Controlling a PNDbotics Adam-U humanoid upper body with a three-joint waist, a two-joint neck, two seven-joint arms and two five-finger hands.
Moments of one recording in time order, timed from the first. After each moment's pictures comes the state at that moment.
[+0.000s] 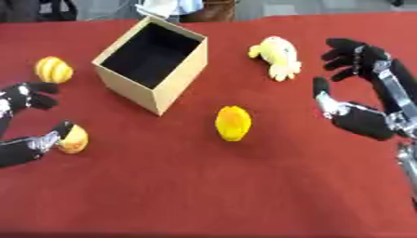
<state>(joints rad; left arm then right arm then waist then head) -0.10 0.40 0.03 -1.87 -0.35 -0.12 -0.15 -0.29 -0.46 0.06 -1.87 0.27 -0.07 0.13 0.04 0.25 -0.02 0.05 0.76</state>
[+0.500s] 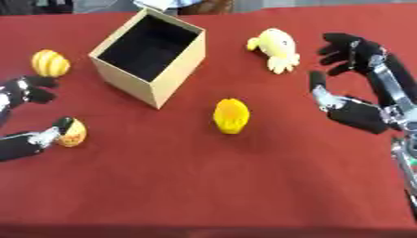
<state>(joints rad) -0.13 0.44 0.01 -1.85 -0.41 -0.09 -0.19 -0.28 -0.45 0.07 -1.87 0.27 -0.07 0.13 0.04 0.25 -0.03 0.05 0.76</state>
